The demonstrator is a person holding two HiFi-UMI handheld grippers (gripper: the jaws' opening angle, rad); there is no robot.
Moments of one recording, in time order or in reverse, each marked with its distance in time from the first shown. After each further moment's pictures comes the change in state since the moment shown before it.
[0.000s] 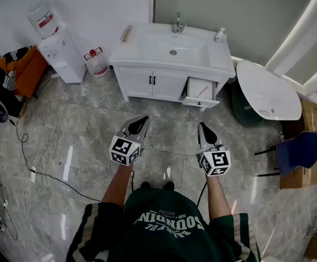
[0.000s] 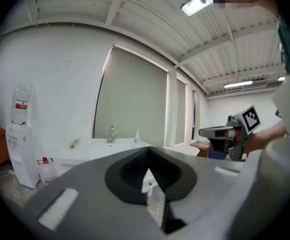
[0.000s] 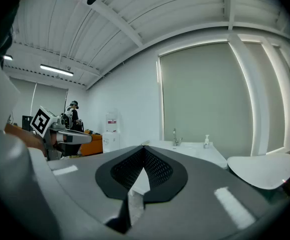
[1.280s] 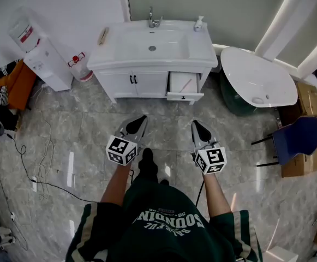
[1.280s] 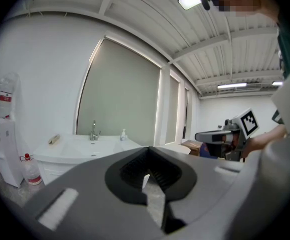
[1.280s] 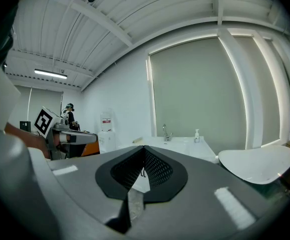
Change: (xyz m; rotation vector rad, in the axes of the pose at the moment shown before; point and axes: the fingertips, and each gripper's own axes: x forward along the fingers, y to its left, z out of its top) left arm 0.103 -0.085 -0.006 -0.002 0.013 -0.103; right arm -0.030 -0.104 -0.026 0.049 0.008 -0.027
